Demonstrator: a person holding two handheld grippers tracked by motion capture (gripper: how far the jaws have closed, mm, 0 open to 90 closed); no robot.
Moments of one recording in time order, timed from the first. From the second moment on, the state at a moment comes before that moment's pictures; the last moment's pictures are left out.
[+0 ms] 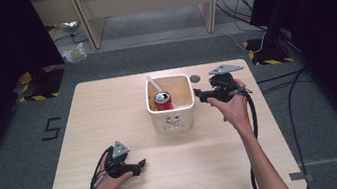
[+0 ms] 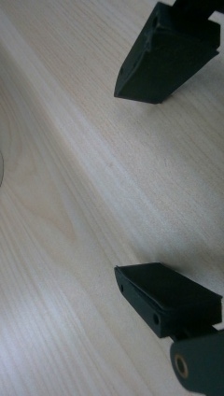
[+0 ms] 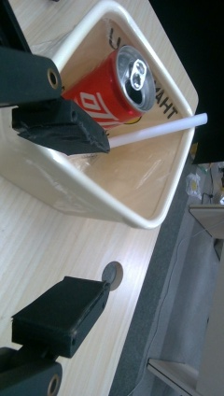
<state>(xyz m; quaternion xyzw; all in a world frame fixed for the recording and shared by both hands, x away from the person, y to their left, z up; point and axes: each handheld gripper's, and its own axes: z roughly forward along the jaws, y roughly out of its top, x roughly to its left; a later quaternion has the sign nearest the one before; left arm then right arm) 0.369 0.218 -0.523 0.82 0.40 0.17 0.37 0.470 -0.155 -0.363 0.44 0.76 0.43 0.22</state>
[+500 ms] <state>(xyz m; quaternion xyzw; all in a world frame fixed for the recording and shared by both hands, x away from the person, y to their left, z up) 0.369 0.218 -0.523 0.82 0.40 0.17 0.37 0.452 -0.179 -0.376 0.44 0.76 0.42 0.23</state>
